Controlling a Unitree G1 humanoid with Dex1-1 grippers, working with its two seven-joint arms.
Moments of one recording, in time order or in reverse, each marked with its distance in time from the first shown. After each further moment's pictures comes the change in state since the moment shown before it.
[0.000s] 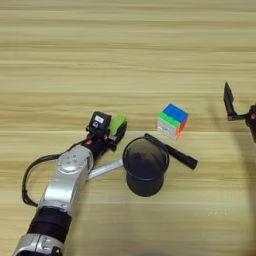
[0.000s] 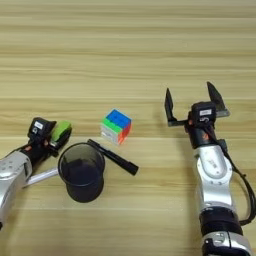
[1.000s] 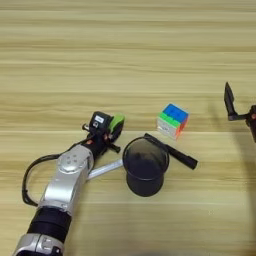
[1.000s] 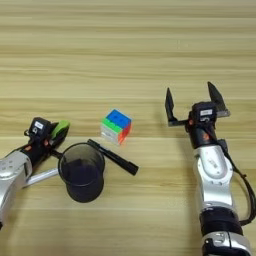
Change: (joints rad) left arm -0.001 0.001 -0.003 -0.001 0.002 0.004 -0.004; right arm 0.000 0.000 -0.003 0.000 0.004 0.000 0.002
